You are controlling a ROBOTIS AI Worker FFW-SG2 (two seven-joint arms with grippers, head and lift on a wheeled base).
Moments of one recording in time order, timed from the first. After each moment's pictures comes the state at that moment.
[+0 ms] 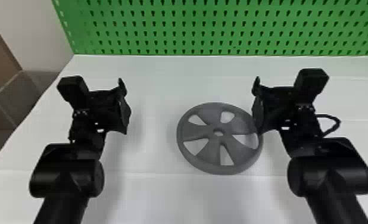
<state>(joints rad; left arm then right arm) -0.13 0.08 0.00 -1.47 0.15 -0.06 0.08 -0.16 -0.07 0.05 -1.53 -0.07 0.05 -0.08</state>
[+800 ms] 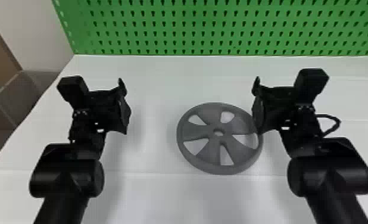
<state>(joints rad) -0.13 0.08 0.00 -1.47 0.15 -0.06 0.08 -0.16 -0.07 0.05 -1.53 -0.07 0.05 -0.08</state>
